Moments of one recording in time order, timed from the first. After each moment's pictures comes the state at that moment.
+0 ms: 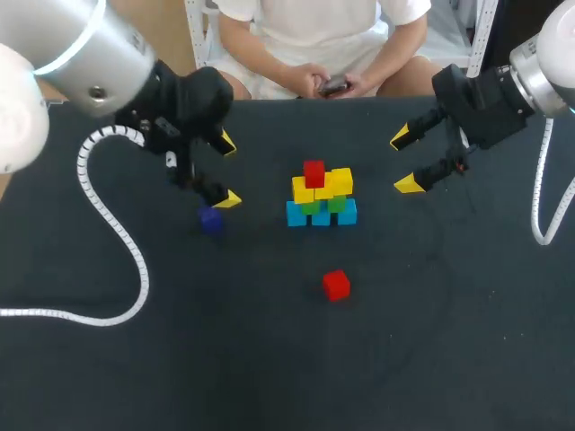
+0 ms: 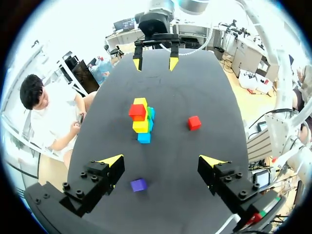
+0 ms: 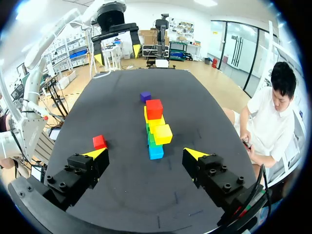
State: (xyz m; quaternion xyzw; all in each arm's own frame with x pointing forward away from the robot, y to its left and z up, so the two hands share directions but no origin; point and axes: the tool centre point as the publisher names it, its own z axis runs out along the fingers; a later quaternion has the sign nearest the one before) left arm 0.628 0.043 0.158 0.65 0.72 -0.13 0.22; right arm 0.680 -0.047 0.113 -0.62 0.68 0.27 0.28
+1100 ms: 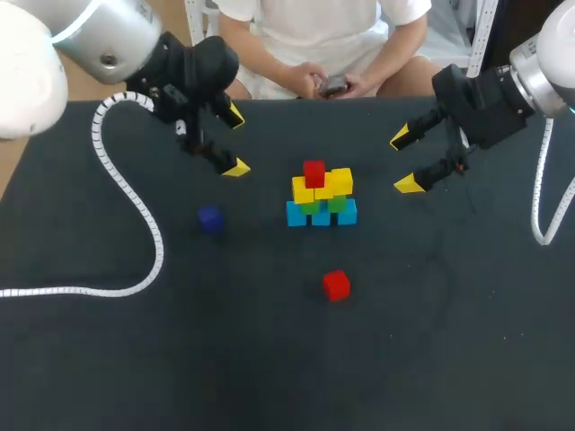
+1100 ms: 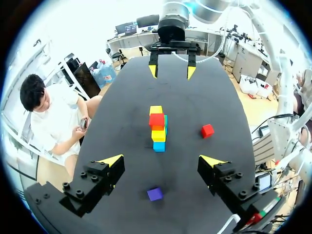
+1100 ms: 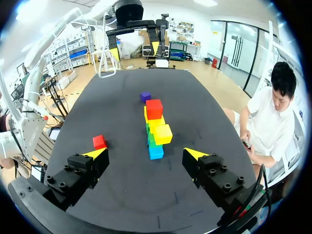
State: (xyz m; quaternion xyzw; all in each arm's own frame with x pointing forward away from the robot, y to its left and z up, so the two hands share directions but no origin) left arm 0.676 0.034 0.164 0.64 0.71 -0.15 0.24; right arm 0.680 -0.047 0.113 -0.62 0.68 0.27 0.28
